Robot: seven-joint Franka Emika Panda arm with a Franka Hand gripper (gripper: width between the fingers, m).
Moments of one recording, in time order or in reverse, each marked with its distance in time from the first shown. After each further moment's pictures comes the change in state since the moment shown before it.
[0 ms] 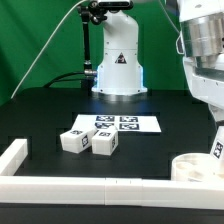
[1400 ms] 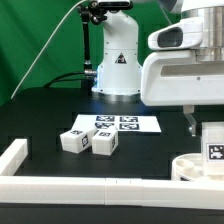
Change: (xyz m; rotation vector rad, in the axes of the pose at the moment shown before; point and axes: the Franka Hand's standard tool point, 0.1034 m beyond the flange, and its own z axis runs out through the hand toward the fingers) arm 0.022 -0.003 -0.007 -0.098 0.130 -1.286
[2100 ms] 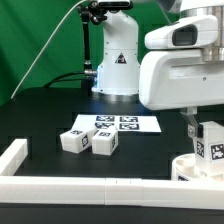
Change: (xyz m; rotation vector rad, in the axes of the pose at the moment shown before) arm 0.002 0.004 0.000 -0.021 0.005 -0.432
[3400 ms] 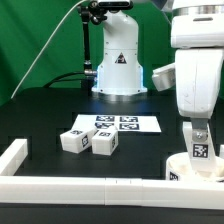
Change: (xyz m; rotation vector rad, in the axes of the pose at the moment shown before) arm -0.001 0.016 -0.002 -0.014 -0.023 -1.059
